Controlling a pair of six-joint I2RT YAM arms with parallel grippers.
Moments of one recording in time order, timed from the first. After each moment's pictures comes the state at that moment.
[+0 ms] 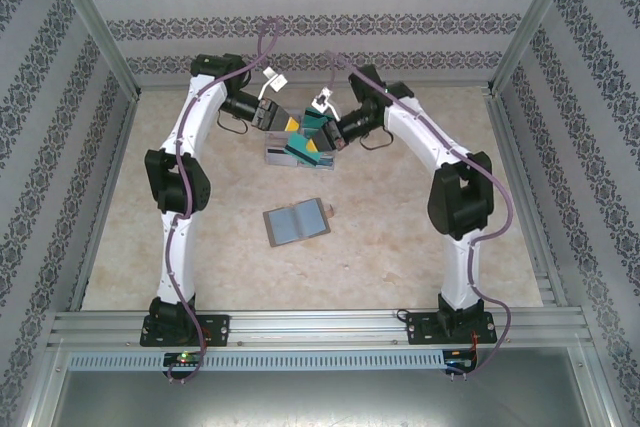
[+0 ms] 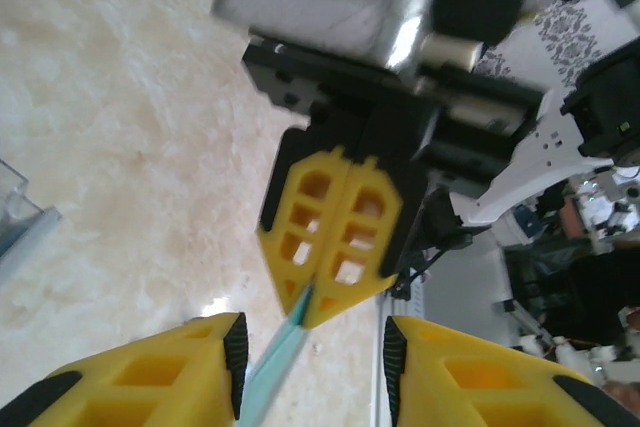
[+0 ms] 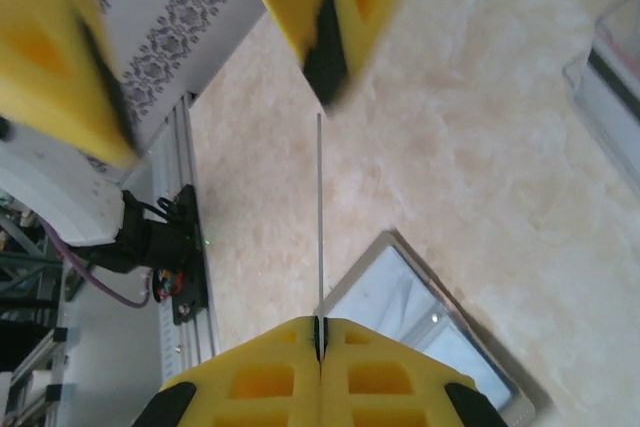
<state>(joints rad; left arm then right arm) -0.15 2.33 2.42 -1.66 1.23 0.67 0.40 2.03 1.80 -0.93 -1.01 -0.17</state>
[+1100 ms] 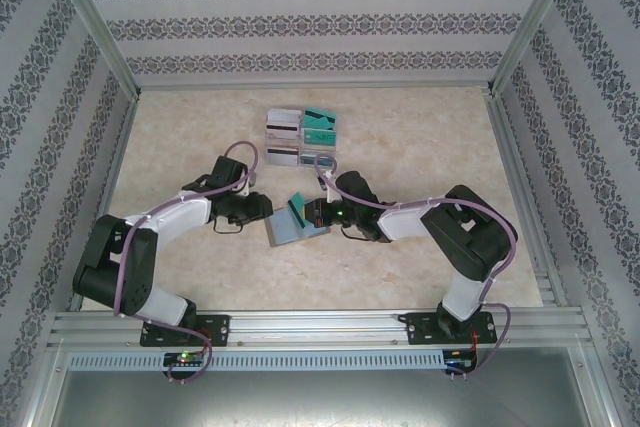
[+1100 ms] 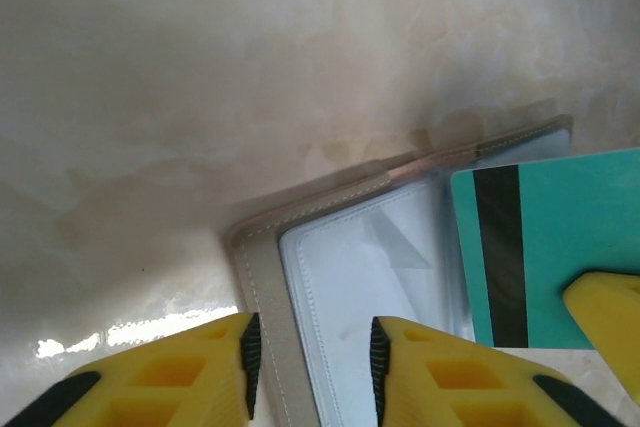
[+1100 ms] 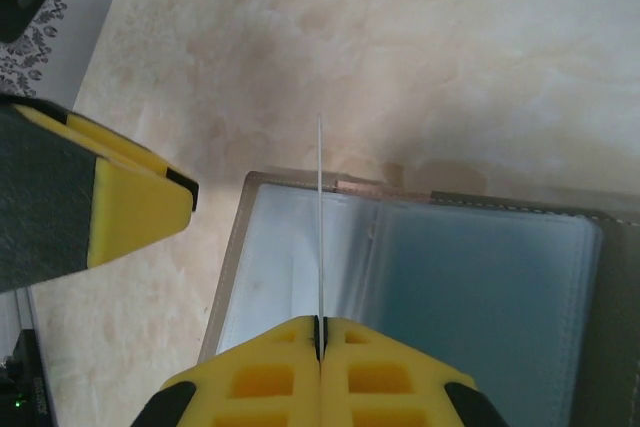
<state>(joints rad) -0.30 1.48 0.74 -0.36 0.36 -0.59 0.70 1.77 0.71 0.46 -0.42 0.67</state>
